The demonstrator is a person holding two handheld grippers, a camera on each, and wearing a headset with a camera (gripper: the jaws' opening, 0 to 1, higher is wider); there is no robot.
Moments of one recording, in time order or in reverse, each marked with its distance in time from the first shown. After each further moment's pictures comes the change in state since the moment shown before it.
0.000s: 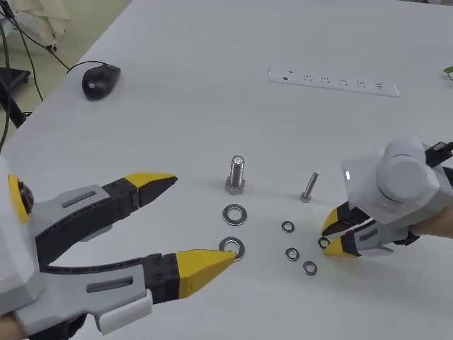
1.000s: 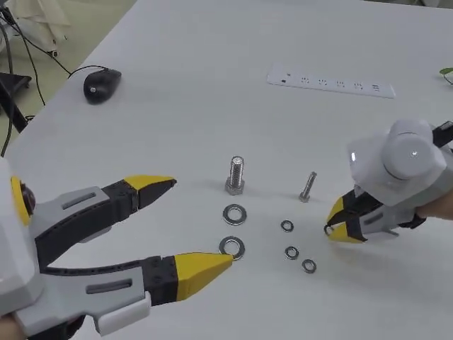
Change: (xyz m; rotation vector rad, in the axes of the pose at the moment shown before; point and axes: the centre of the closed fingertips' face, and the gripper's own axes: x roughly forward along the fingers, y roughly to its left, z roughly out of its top) left arm -0.005 -0.005 -0.001 0.021 0.016 -0.003; right arm -0.030 -0.013 0.005 0.033 0.002 -0.042
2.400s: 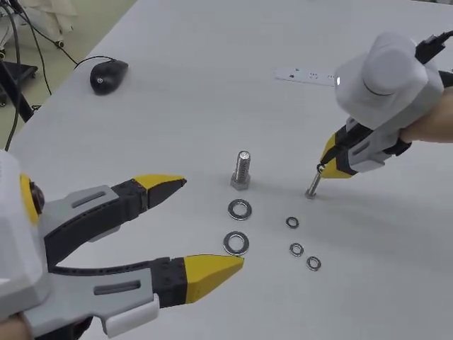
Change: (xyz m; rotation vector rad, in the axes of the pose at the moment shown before) left arm 0.001 -0.006 -0.002 -0.027 -0.014 -0.016; right arm -0.016 -0.066 0.038 -0.040 0.052 -0.059
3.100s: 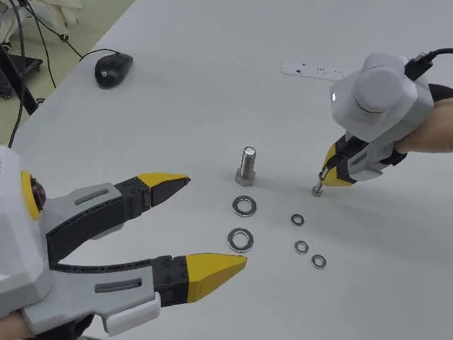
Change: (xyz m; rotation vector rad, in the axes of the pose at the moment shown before) left arm -0.001 0.002 -0.005 -0.021 0.002 -0.004; right arm 0.037 0.008 -0.012 -0.021 0.043 0.020
